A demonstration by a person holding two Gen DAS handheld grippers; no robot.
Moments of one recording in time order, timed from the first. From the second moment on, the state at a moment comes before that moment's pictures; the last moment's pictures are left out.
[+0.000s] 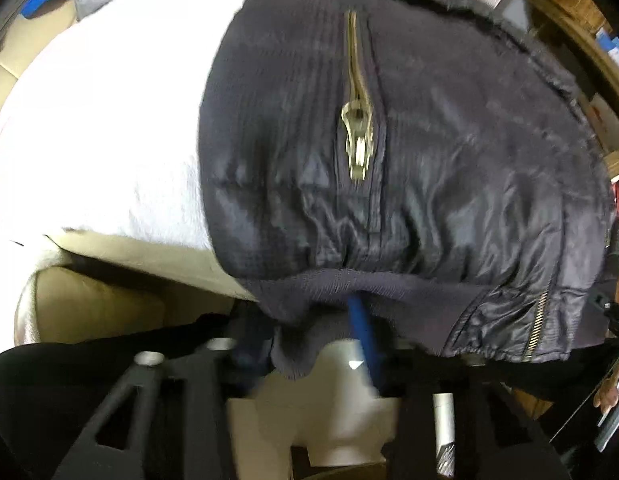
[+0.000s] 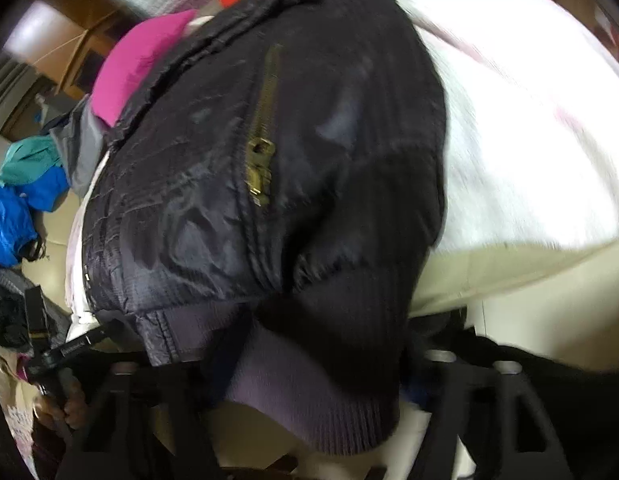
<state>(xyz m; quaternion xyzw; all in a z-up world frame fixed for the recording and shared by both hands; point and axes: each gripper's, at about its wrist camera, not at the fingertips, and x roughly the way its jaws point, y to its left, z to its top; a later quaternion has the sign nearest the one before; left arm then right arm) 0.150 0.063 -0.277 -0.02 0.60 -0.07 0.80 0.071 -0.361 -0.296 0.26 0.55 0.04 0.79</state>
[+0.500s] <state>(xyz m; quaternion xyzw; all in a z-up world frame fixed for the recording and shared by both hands) 0.190 0.093 -0.114 -0.15 0.47 -0.20 0.85 0.093 -0.369 -0.149 0.24 0.34 0.08 0.91</state>
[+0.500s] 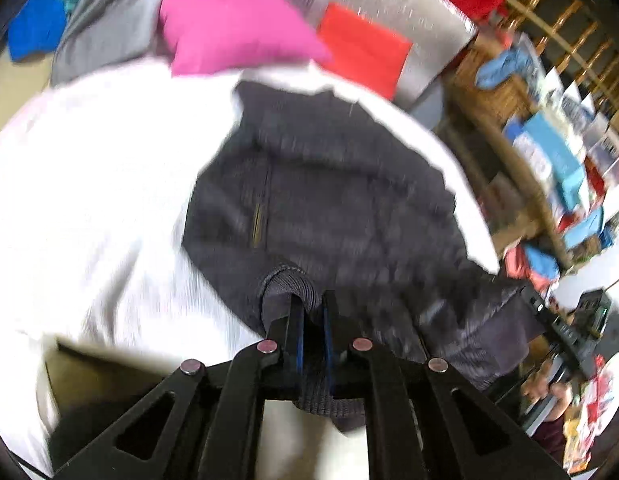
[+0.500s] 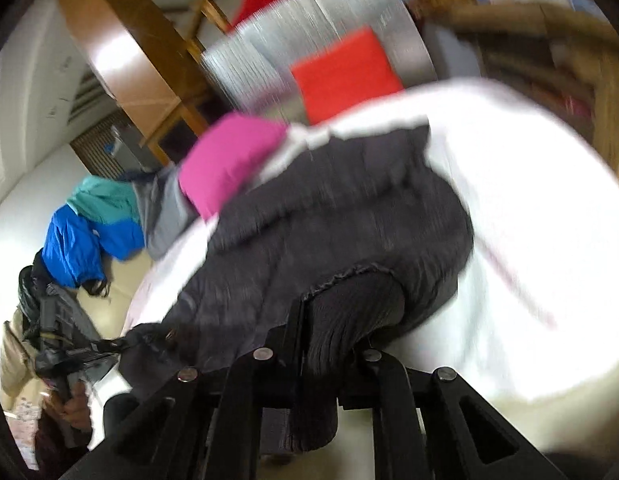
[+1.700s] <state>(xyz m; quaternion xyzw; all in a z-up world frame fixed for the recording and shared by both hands) 0.649 0.015 -0.206 -0.17 0.47 -0.12 0.86 0.587 -0.495 -0.269 0.37 0.38 -0.05 0.84</state>
